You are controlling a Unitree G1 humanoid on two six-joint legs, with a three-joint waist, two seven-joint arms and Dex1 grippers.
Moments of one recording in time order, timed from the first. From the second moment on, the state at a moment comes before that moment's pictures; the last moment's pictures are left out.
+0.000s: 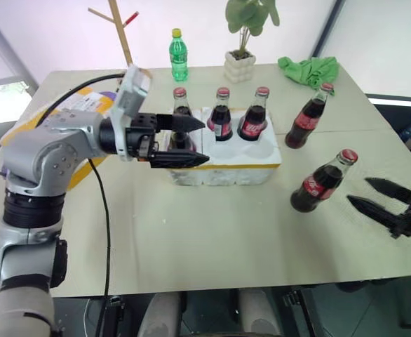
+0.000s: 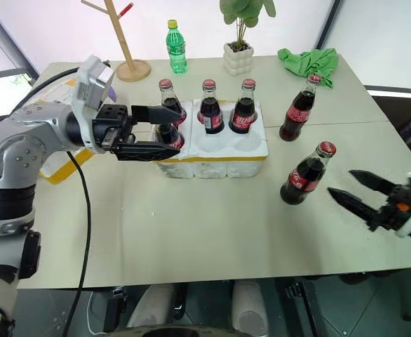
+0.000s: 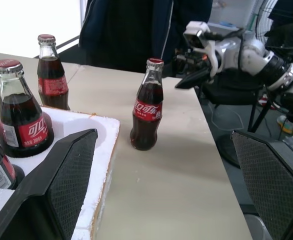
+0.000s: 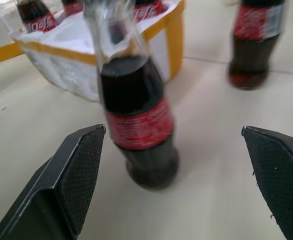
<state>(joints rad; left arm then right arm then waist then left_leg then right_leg) -0.83 0.69 -0.01 -0.15 -0.80 0.86 -1.16 0.11 -0.76 -0.64 -0.14 0.64 0.53 1.09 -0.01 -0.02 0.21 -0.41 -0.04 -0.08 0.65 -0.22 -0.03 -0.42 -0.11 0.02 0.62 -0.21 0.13</state>
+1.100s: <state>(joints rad) -0.82 0.69 -0.01 -0.17 -0.80 0.86 -1.14 -0.11 -0.70 -0.40 0.07 0.61 0.45 1.04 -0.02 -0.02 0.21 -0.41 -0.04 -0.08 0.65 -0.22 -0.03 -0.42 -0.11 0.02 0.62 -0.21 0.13</state>
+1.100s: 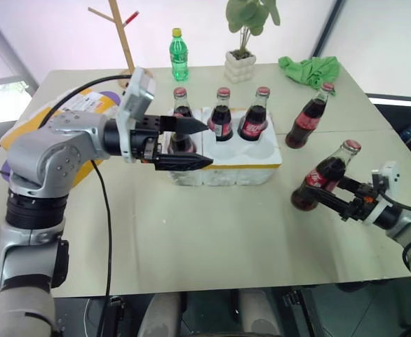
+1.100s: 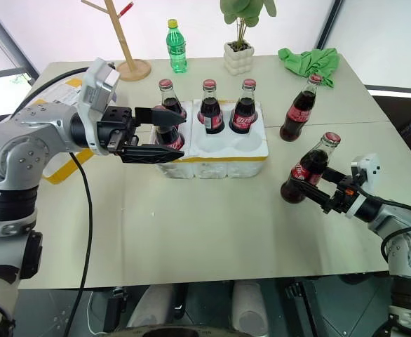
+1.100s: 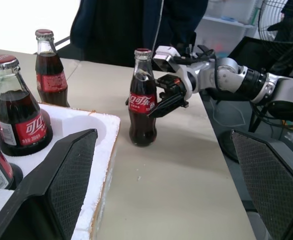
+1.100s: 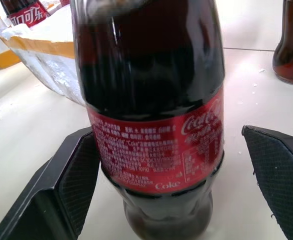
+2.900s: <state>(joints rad) -0.48 0.87 0.26 -0.45 -0.99 0.91 -0.88 -0.91 -0.40 0.05 0.44 0.45 0.40 1.18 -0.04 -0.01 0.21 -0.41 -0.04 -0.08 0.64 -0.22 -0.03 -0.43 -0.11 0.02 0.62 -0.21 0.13</state>
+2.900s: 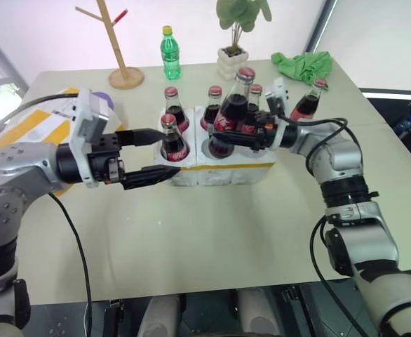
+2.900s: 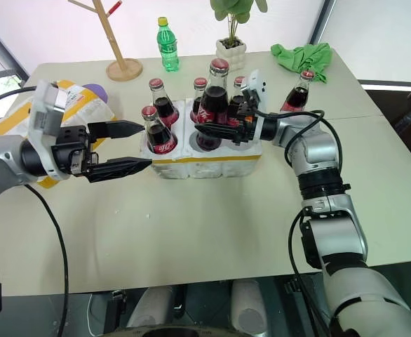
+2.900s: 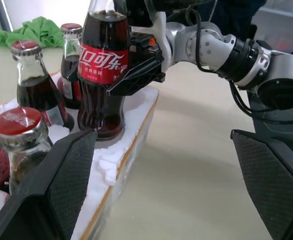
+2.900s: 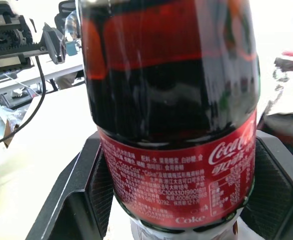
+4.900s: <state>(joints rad) -0.64 0.82 0.13 -0.33 -0.91 0.87 -0.98 -0.85 -0.67 -0.21 0.80 0.29 0.20 0.83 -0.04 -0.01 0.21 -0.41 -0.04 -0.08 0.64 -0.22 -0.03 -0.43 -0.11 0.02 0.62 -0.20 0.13</state>
